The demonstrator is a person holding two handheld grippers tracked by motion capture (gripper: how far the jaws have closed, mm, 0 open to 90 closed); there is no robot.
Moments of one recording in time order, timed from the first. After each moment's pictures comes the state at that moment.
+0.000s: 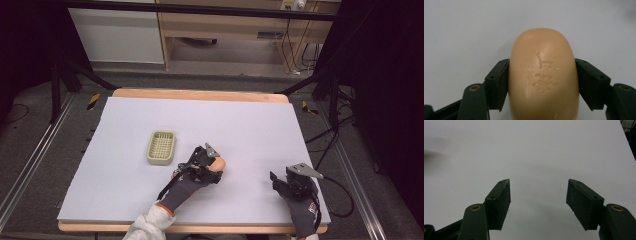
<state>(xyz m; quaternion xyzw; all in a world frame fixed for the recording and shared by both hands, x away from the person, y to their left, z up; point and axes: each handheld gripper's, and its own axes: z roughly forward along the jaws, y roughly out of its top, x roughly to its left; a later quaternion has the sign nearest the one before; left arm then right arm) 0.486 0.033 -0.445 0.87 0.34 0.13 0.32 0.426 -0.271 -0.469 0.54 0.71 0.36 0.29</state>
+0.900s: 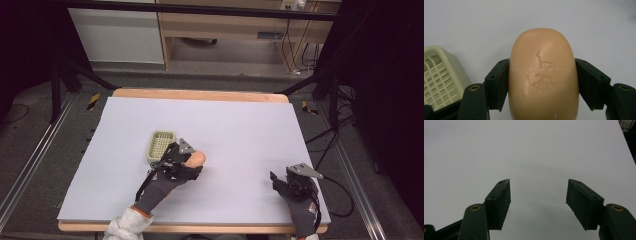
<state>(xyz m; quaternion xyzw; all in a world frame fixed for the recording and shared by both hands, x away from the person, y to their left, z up) 0.476 0.098 -0.418 0.86 0.36 0.15 0.34 0.426 -0.271 -0.469 0.54 0.71 0.36 0.29</state>
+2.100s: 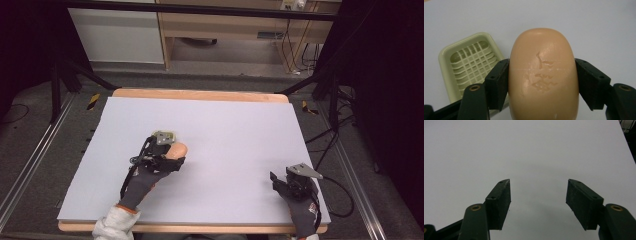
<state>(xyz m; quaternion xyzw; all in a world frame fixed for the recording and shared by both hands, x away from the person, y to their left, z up) 0.488 0.146 -0.407 0.82 0.42 0.18 0.34 0.425 -0.270 -0.469 0.54 0.71 0.36 0.29</state>
